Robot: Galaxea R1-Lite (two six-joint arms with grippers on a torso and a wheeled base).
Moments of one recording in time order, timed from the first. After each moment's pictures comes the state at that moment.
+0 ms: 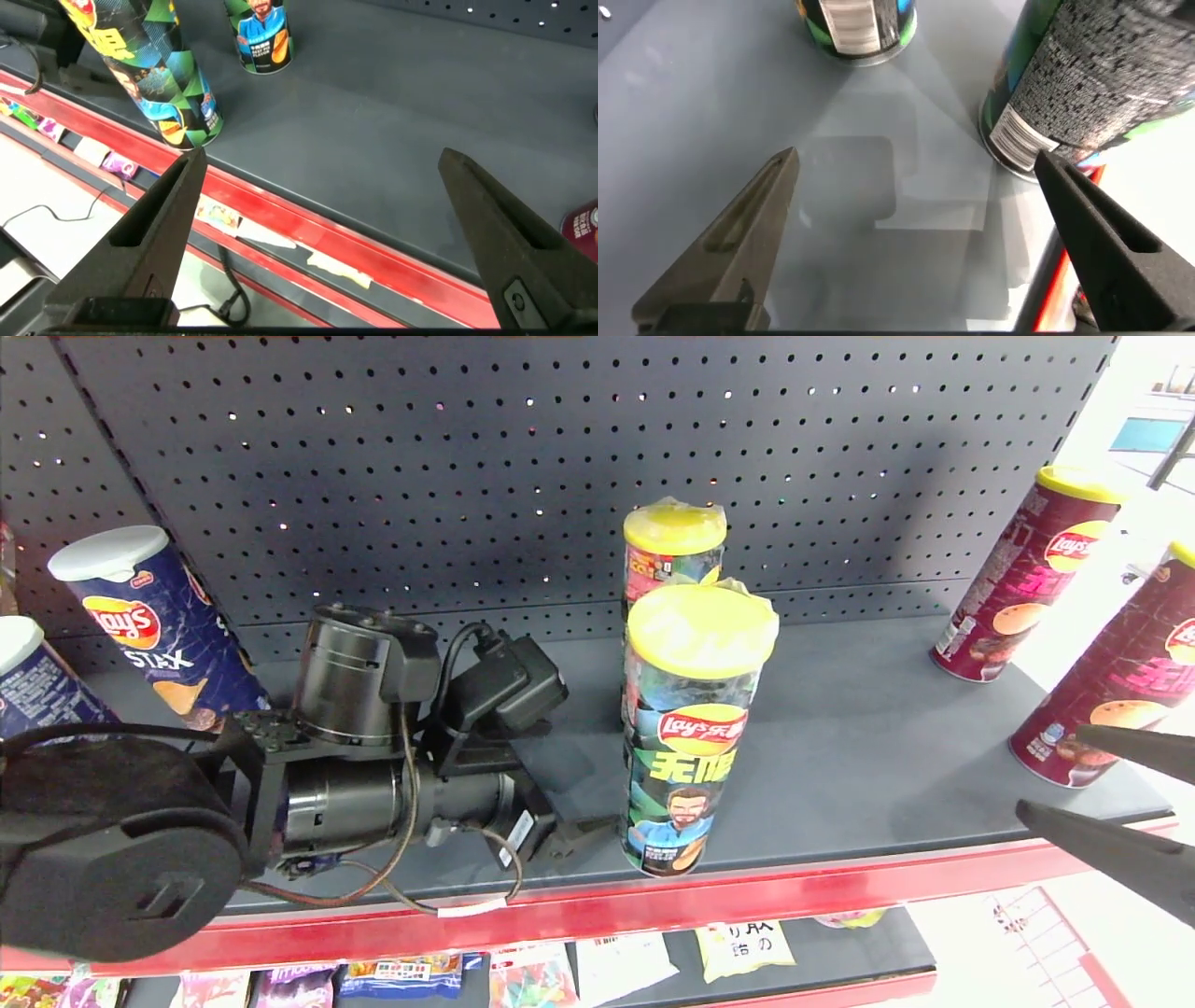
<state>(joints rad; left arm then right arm) -0.66 1.69 -0.85 -0.36 -0.21 0.30 0.38 0.90 -0.60 -0.10 0.18 -0.06</state>
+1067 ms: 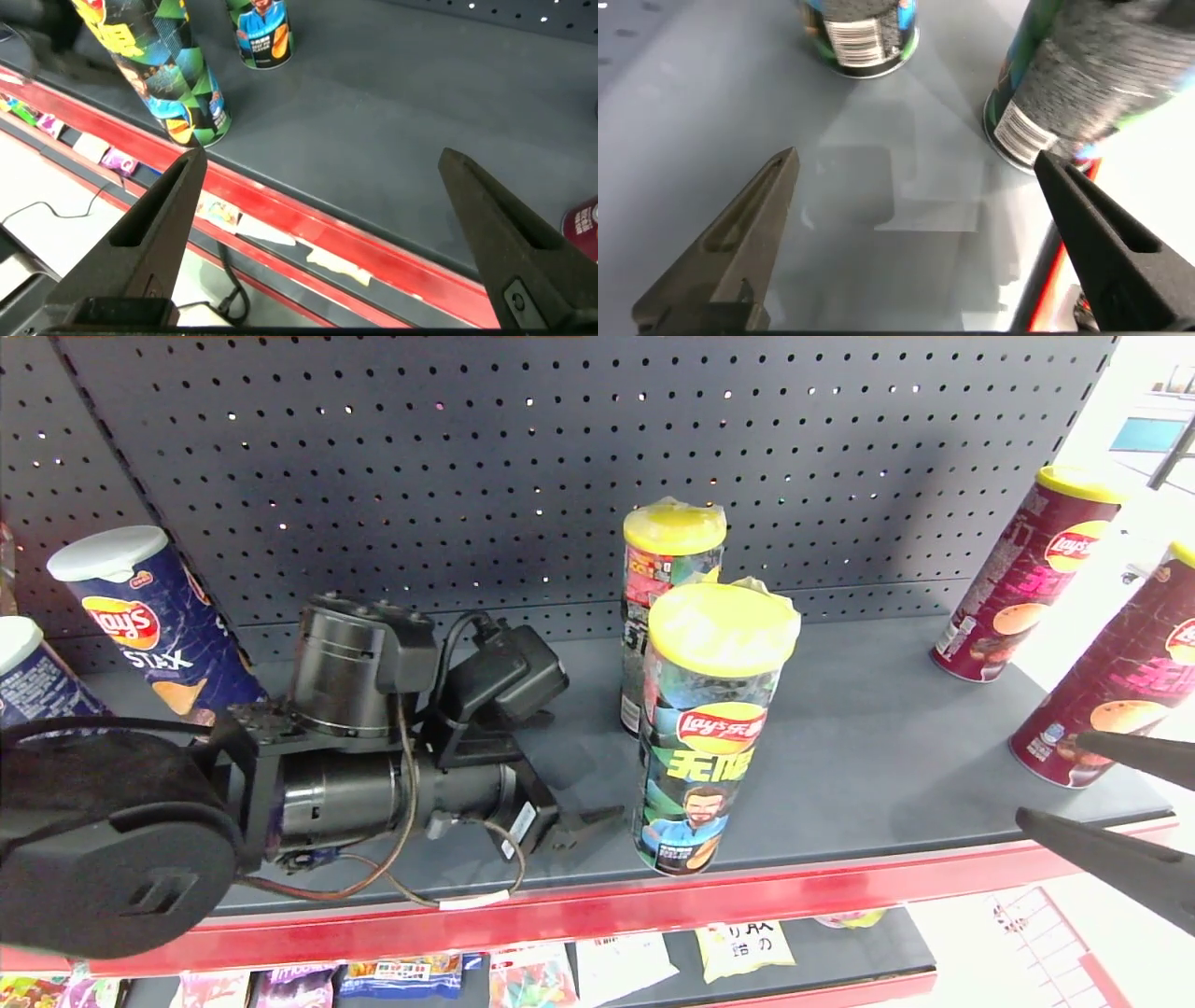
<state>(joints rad) -0.66 1.67 -0.86 -0.36 -0.20 0.30 0.39 0.89 -0.59 -0.09 0.18 -0.06</state>
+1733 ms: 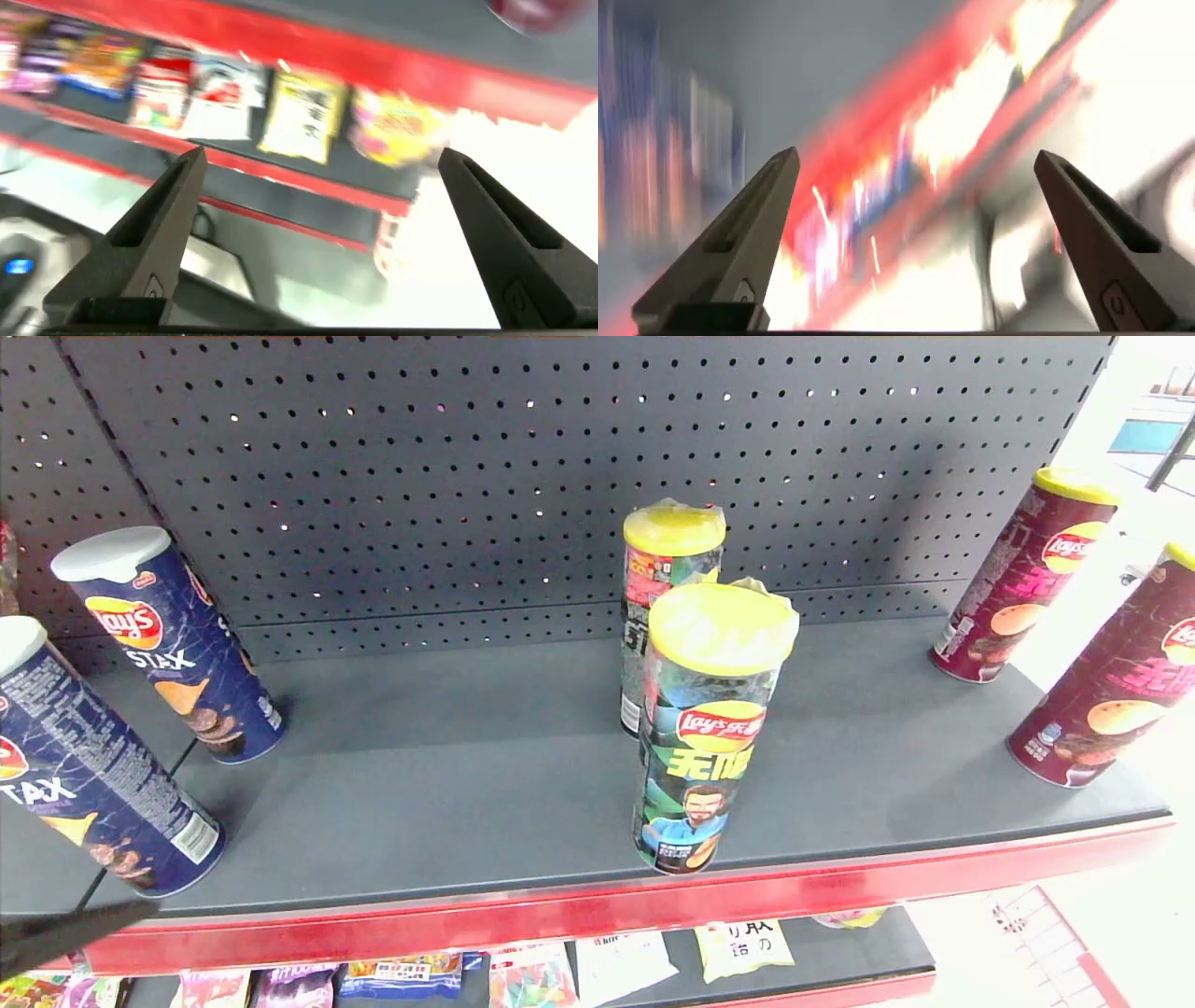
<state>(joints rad) -0.58 0.70 -0.49 0.31 0.05 0.22 0.37 0.44 -0.52 0.48 -0.05 -0.07</state>
